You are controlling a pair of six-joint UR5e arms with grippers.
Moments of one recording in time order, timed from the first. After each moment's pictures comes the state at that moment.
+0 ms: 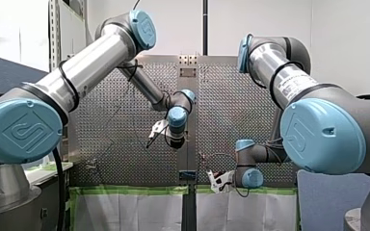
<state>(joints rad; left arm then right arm) -0.56 -2.40 -1.29 -3.27 -2.02 -1.54 1.99 -0.56 1.72 -0.85 1.27 1.22</state>
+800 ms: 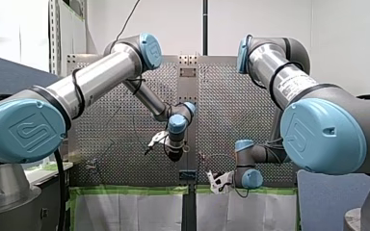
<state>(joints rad) -0.53 -2.56 -1.13 -3.50 -1.96 -1.53 1.99 -0.56 1.72 -0.84 1.27 1.21</state>
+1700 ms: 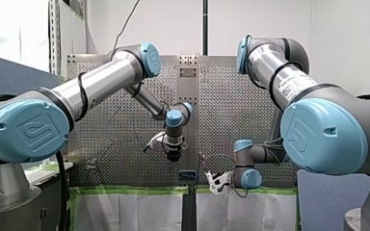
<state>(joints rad) -0.49 -2.62 -1.00 -3.74 -1.82 -1.55 2.00 -0.55 1.71 -0.83 1.27 1.20</state>
